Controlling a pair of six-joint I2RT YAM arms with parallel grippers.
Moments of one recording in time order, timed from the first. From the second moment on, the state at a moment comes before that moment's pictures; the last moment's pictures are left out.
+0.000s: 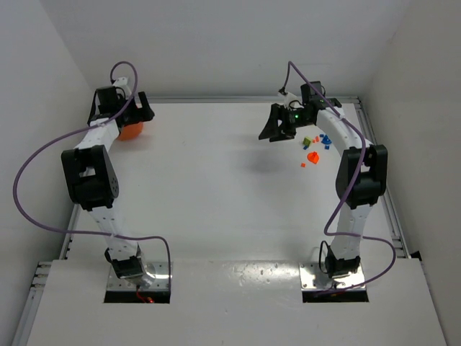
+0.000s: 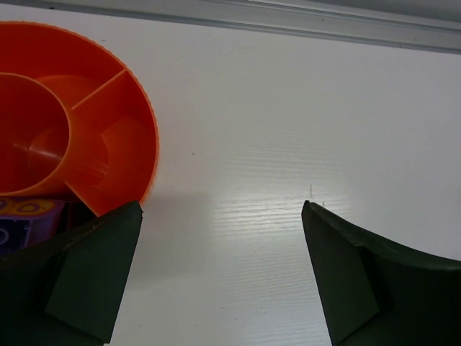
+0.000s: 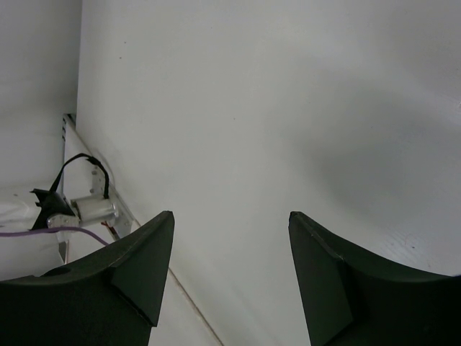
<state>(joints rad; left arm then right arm) 0.21 1.97 1.54 -0.12 0.31 -0.08 0.13 2.01 1.69 -0.71 -0.81 0.11</state>
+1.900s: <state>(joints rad) 0.28 2.01 1.59 -0.19 0.17 0.03 0.13 2.01 1.69 -0.71 -0.80 0.11</state>
